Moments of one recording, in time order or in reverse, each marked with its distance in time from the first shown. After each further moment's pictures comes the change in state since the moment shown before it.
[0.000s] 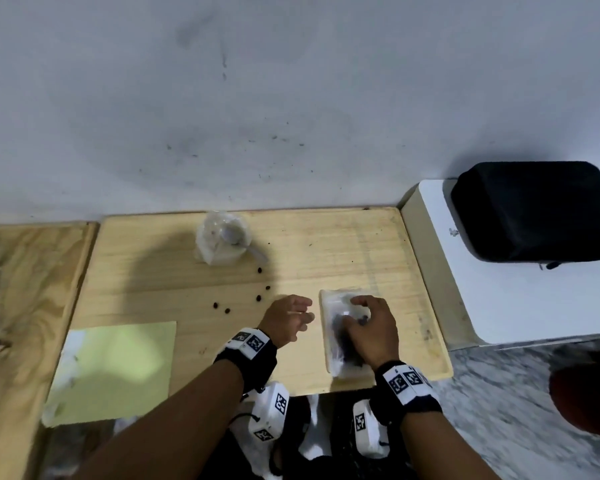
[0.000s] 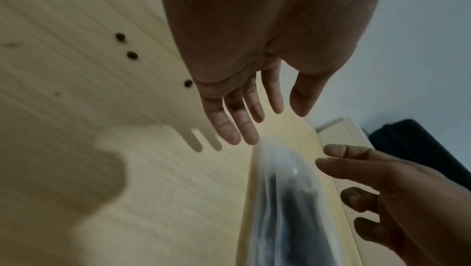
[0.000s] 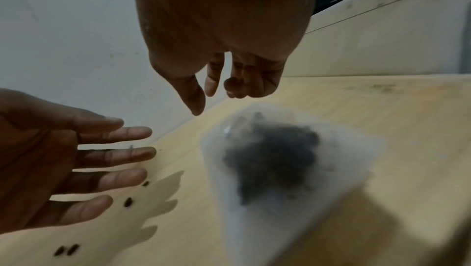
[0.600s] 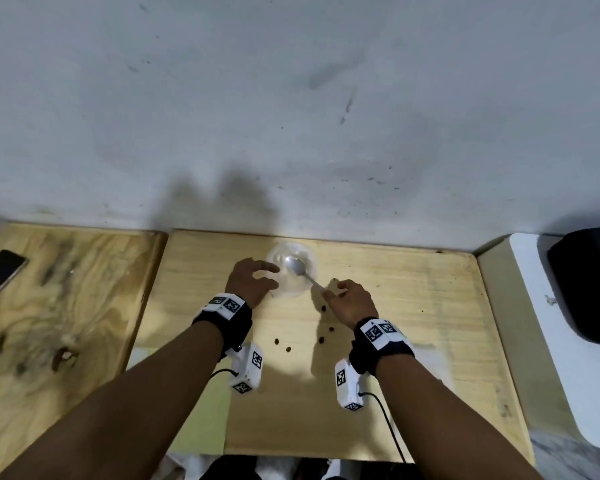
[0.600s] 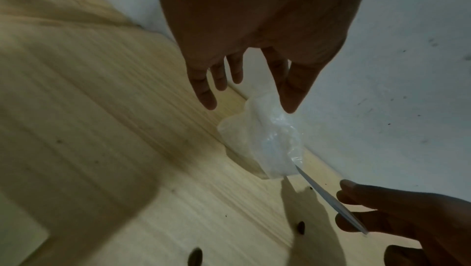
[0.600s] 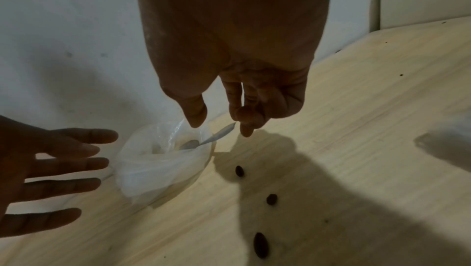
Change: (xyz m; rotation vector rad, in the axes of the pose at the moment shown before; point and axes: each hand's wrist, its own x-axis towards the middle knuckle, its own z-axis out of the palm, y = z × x) left_hand 0.056 0.046 -0.221 0.291 0.472 0.095; right_hand 0.099 -0.161 0.127 -0.176 -0.371 0.093
